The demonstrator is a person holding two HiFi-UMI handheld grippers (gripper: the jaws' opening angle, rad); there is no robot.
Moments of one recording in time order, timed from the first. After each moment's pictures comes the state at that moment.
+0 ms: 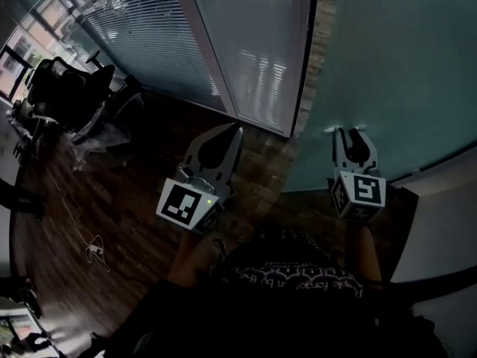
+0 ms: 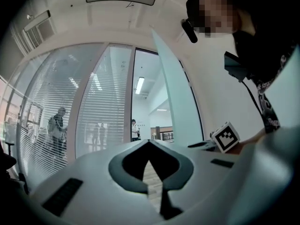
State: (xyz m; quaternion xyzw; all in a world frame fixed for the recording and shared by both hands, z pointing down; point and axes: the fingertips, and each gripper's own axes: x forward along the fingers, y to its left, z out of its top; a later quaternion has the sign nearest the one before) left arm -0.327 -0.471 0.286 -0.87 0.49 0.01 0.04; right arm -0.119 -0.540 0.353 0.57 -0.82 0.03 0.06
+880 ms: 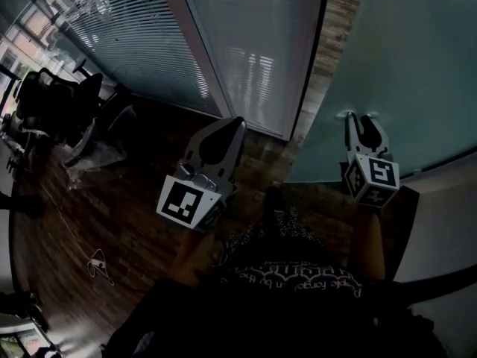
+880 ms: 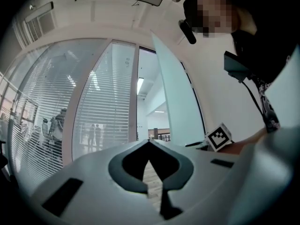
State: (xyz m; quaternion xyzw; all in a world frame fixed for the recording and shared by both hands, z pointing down) left arm -0.356 -0.549 0.295 -0.88 0.46 0.02 0.04; right arm -0.121 -0.631 0.361 0.60 -0.79 0.03 0.06
